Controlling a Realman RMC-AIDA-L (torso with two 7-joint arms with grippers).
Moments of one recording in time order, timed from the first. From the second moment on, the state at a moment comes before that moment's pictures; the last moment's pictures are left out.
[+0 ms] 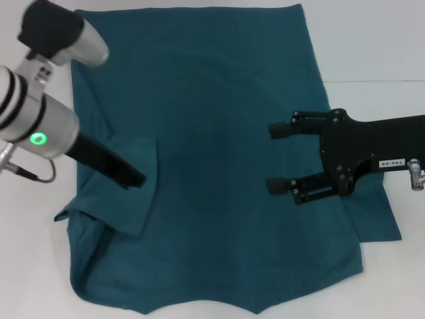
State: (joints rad) left arm -0.76 -2.17 0.94 1.25 2.72 1.63 -2.35; right arm 0.60 2.09 -0.82 -1.01 -1.95 -1.76 1.47
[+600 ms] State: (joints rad) left arm -0.48 -2.17 1.01 1.42 2.63 1.47 -2.37; right arm 0.59 2.09 -0.80 -1.07 -1.95 -1.76 1.51
